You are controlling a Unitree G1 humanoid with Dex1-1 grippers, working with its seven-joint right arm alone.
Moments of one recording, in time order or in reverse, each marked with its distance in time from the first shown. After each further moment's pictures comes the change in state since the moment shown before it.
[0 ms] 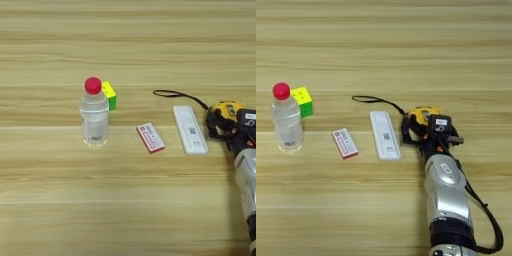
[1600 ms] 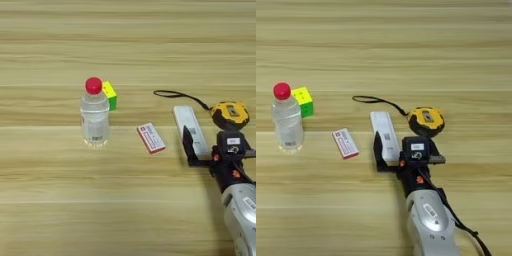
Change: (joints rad) arm 0.470 0.126 0.239 -0.748 -0.074 0.177 -0.026
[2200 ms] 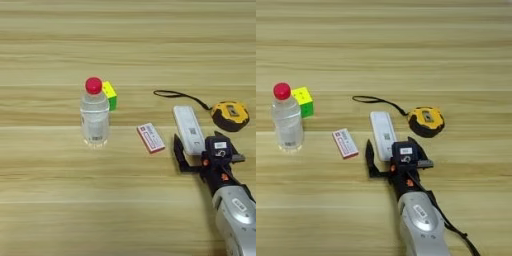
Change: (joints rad) arm -0.031 0.005 0.014 0.112 -0.014 -0.005 0.007
